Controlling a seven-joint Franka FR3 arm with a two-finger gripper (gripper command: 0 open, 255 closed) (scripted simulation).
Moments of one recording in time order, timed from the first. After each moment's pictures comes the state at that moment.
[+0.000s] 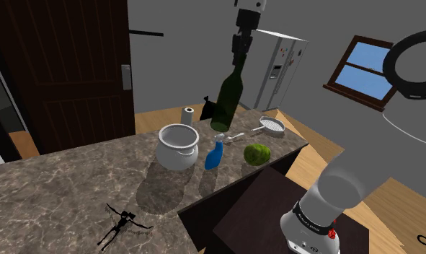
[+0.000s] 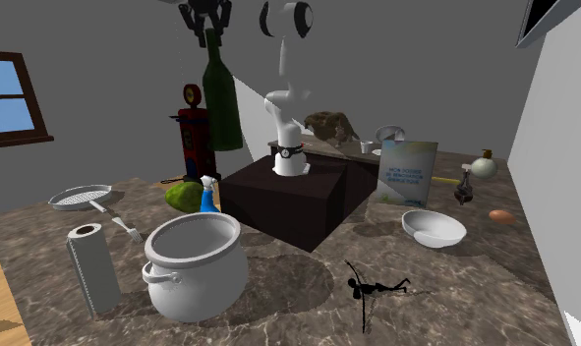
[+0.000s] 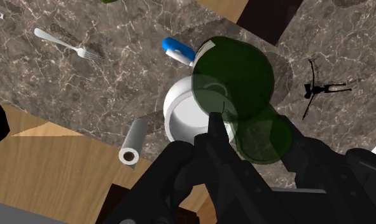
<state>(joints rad) -0.16 -0.13 0.05 -1.57 0.04 1.40 -0.27</state>
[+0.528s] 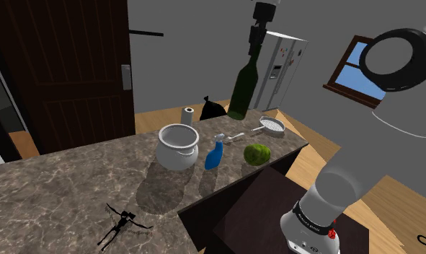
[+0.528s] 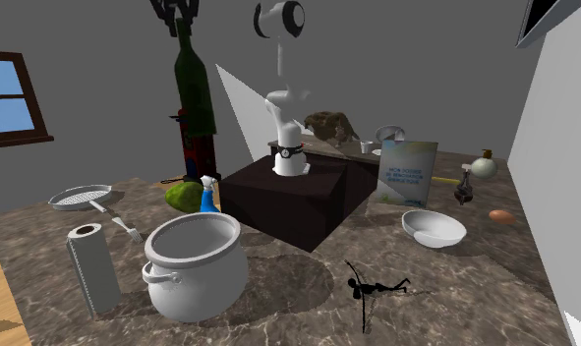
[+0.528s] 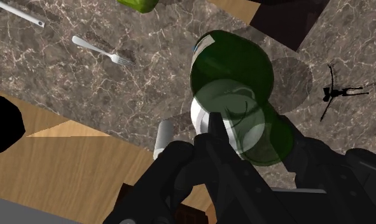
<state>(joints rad) -0.24 -0.03 -0.05 -1.36 0.02 1.28 -0.46</state>
